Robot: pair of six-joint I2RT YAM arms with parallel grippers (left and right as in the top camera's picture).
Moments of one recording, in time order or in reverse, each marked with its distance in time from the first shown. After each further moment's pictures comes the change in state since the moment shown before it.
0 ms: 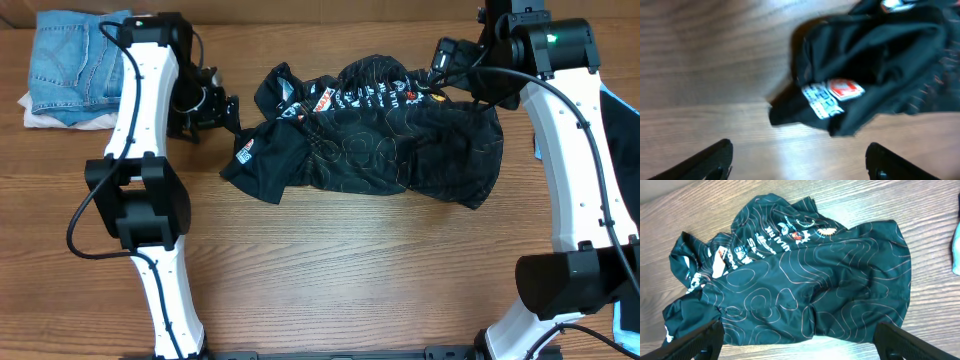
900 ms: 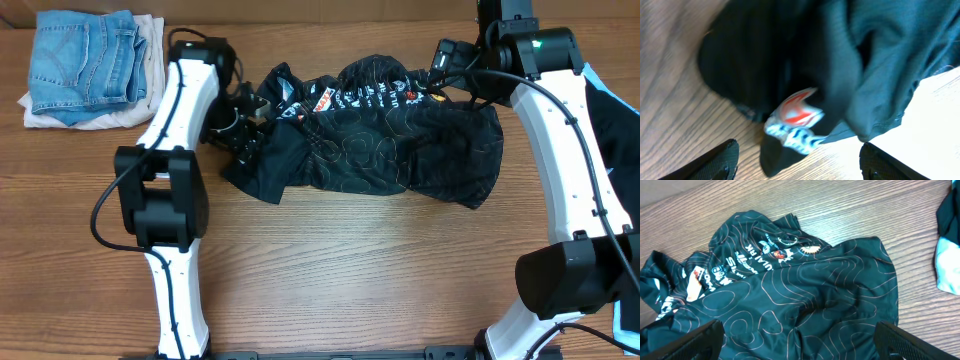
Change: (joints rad) left arm -0.125 0.000 -0.198 0.143 -0.090 0.504; right arm -0.002 0.001 -0.116 0.148 0.100 0.000
